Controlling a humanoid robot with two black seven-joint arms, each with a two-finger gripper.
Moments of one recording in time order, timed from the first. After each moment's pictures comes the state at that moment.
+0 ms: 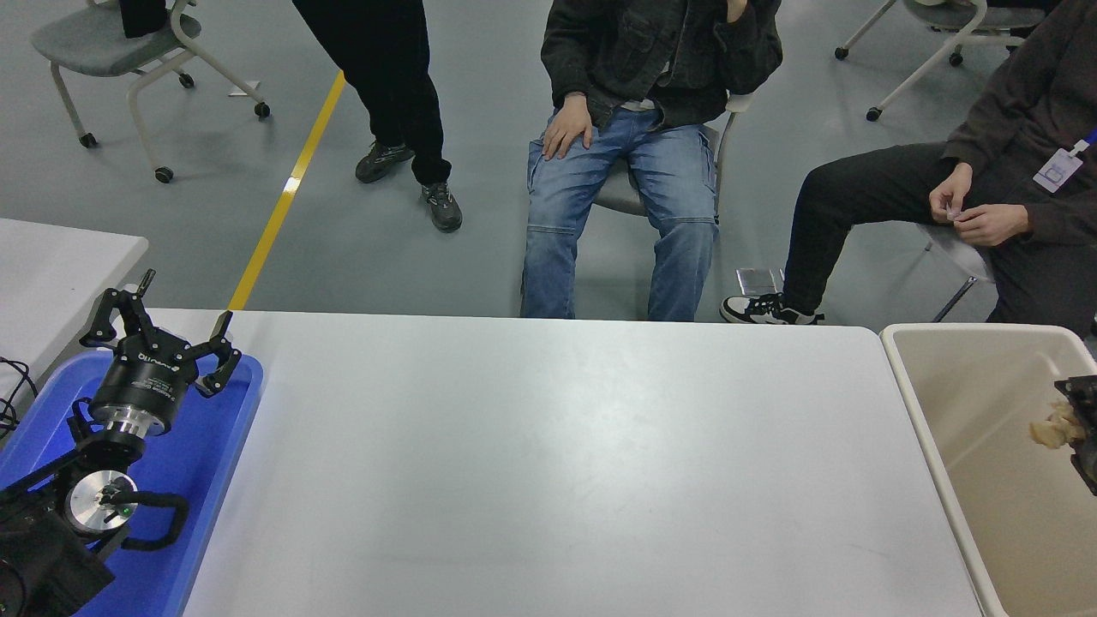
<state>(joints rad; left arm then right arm) -0.56 0.46 -0.57 -0.39 -0.24 -0.68 -0.61 0.64 -0.47 0.00 0.00 0.01 0.19 0.35</state>
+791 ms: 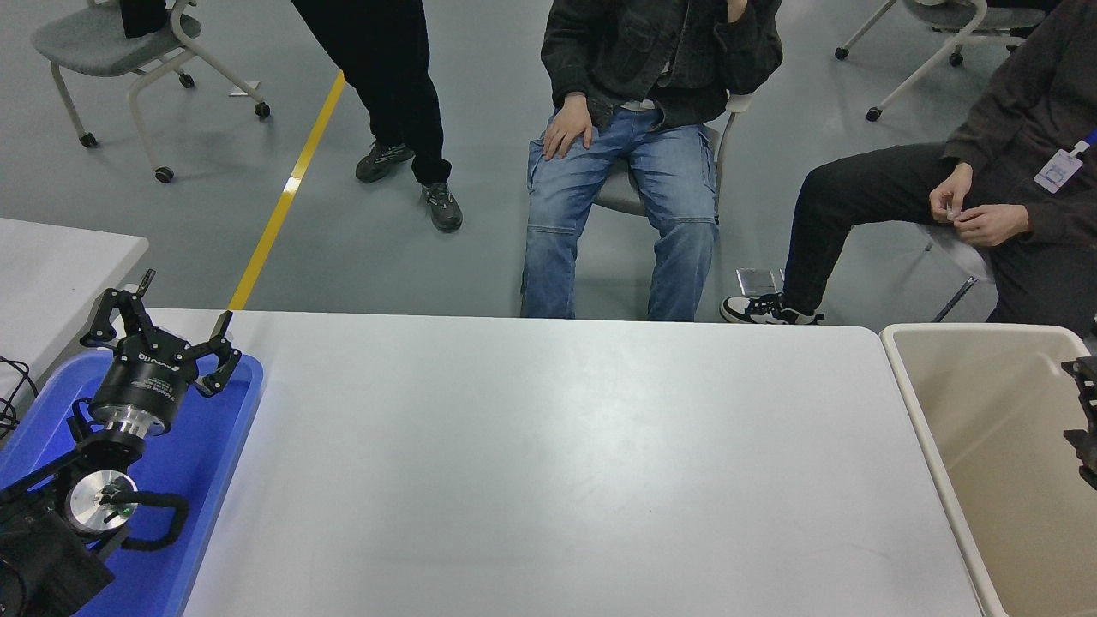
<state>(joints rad) -0.56 0.46 -0.57 -0.39 -0.24 -0.68 -0.61 0.65 -0.47 0.00 0.00 0.01 0.19 0.35</state>
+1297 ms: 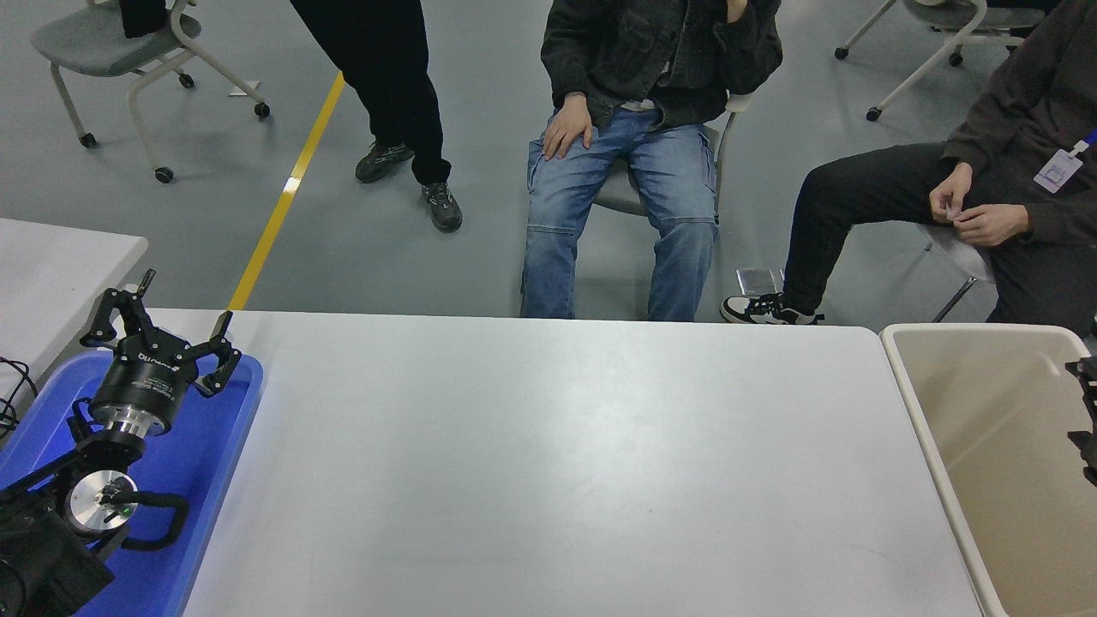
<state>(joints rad) -0.56 0.46 -0.57 -0.39 -0.24 -0.68 -0.61 0.65 -0.50 0.02 -0.02 0.02 0.21 0.34</state>
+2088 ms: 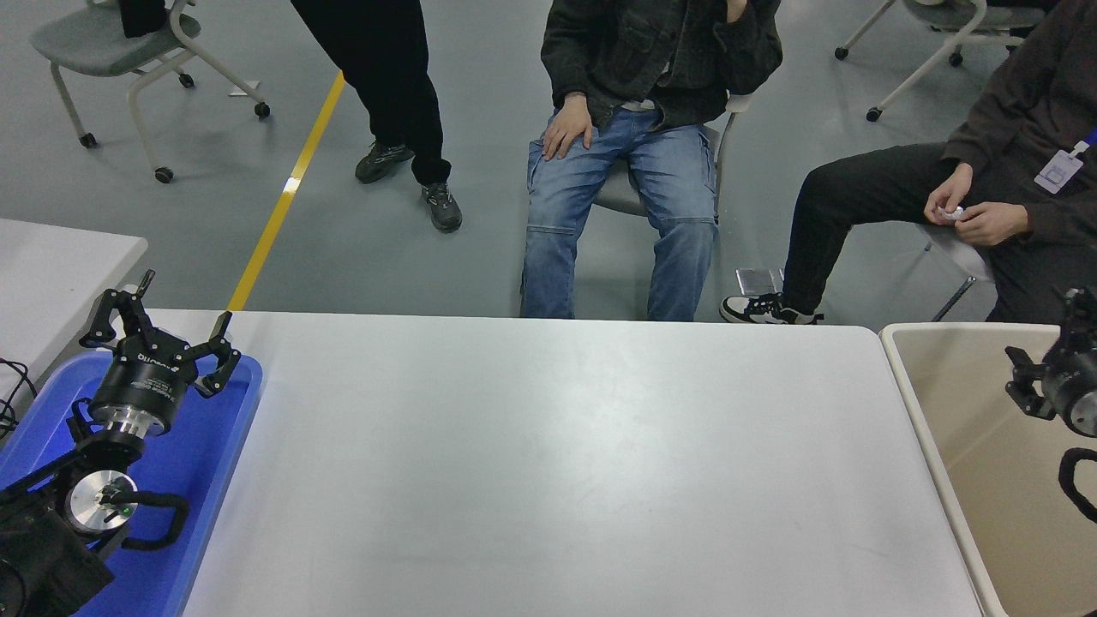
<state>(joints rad) -0.56 0.46 -0.57 -0.39 -0.24 -0.68 -0.61 0.77 -0.34 0.44 -0.03 0.09 0.39 0.39</state>
